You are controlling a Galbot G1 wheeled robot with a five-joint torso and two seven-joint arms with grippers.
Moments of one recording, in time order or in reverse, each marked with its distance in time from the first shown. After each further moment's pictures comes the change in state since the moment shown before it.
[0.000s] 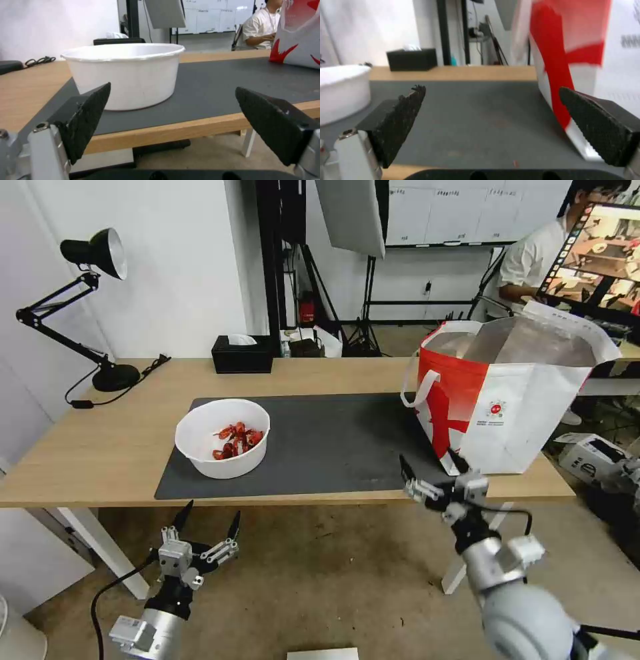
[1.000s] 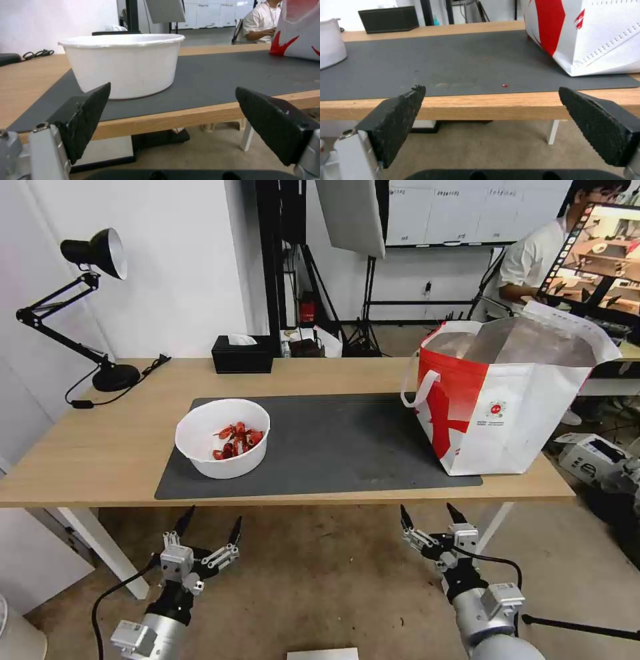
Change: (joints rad) left arm 0.002 0.002 0.008 0.025 0.003 -0.005 0.002; right arm -0.094 0.065 -0.029 -0.032 -0.024 -0.044 0.051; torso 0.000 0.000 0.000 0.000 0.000
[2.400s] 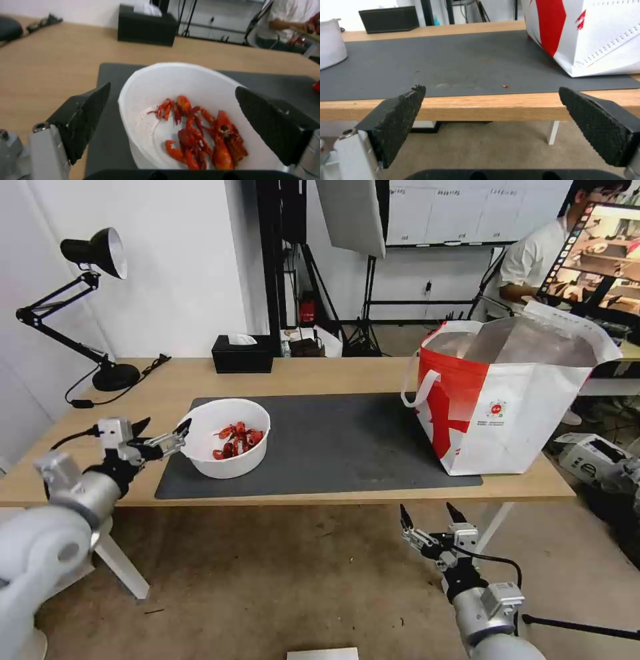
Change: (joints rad) left arm -0.571 0.586 -0.066 0.080 -0.931 0.676 -0.235; right arm 0.003 -0.001 0.000 0.001 0.002 -0.001 -0.001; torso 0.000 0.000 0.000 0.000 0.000
